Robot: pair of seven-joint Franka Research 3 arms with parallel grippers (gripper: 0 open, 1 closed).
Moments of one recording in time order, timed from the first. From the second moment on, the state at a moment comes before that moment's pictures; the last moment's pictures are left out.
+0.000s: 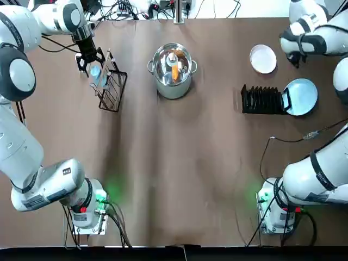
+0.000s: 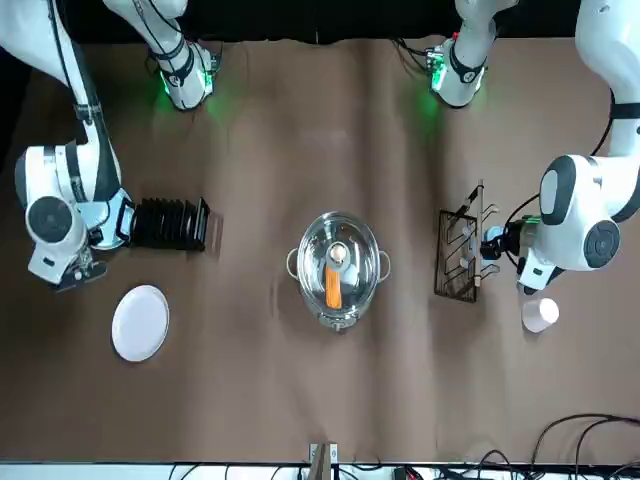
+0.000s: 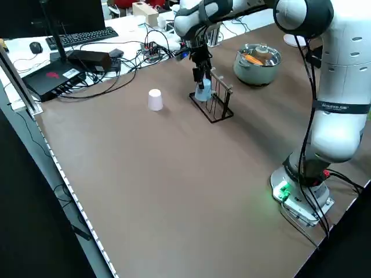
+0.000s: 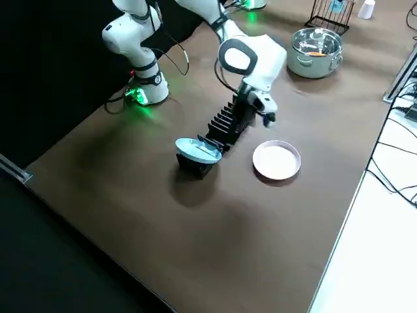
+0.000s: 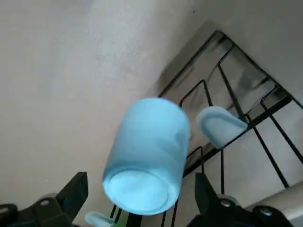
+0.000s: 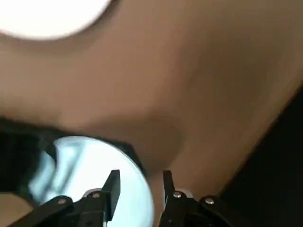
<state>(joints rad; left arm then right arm) 0.31 0.39 -0.35 -1.85 0.05 1.84 -0.55 -0.08 0.32 -0.04 -1.96 -0.61 2.08 -0.16</state>
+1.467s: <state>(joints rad) 0.47 0.65 -0.31 -1.70 0.36 2.40 -0.13 -0.17 0.72 -0.05 -1.69 0.06 2.48 0.09</state>
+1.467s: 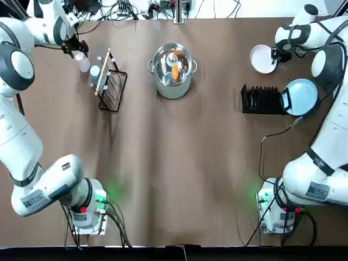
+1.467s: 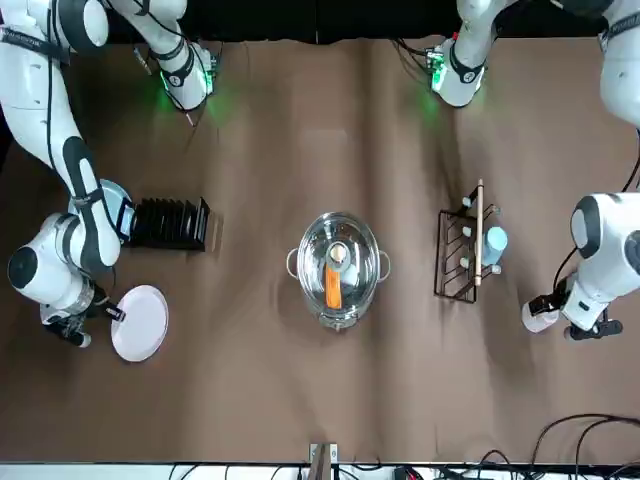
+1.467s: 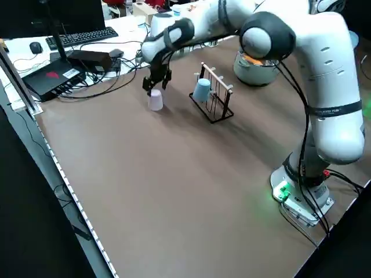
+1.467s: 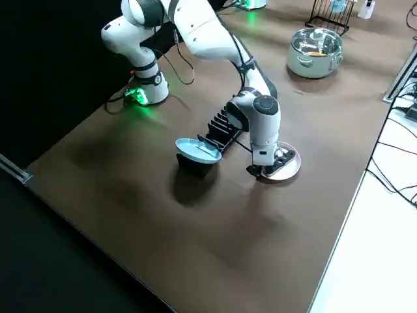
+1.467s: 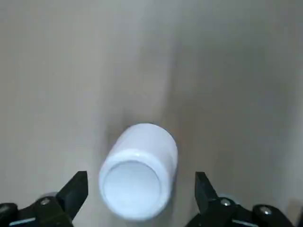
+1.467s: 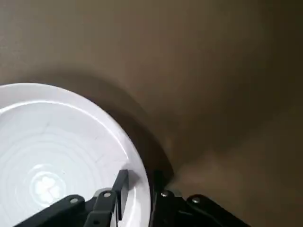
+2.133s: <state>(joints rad) 0.49 0.69 -0.31 -1.69 0.39 2.43 -0.14 -0.17 0.71 -0.05 -1.69 0.06 2.45 0.09</state>
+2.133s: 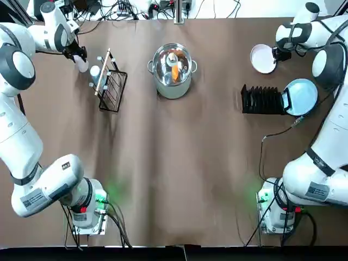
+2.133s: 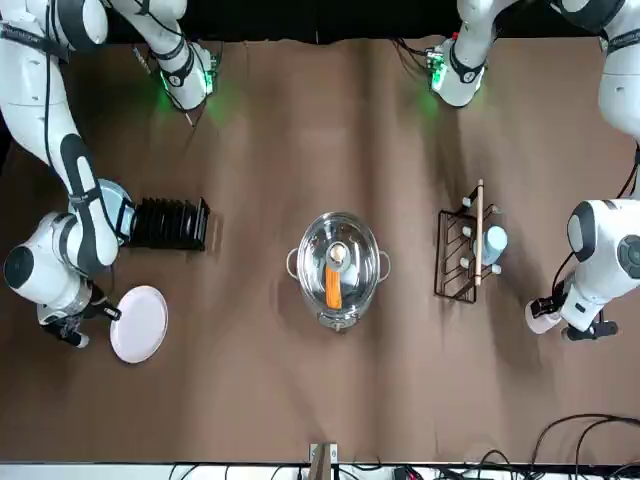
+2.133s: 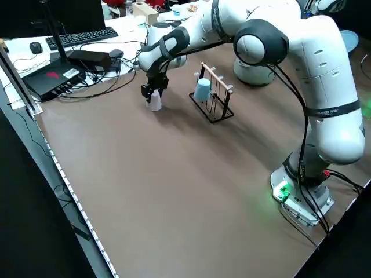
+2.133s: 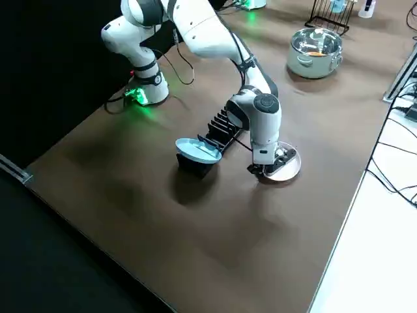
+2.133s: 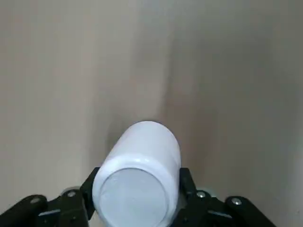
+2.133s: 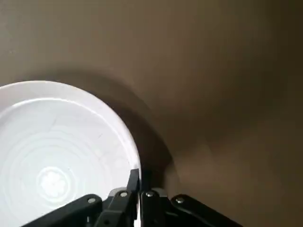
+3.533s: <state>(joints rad) 0.48 0.40 -0.60 -1.68 0.23 1.95 -0.66 -0.06 0.35 -0.05 -1.77 -0.67 1.77 0.00</state>
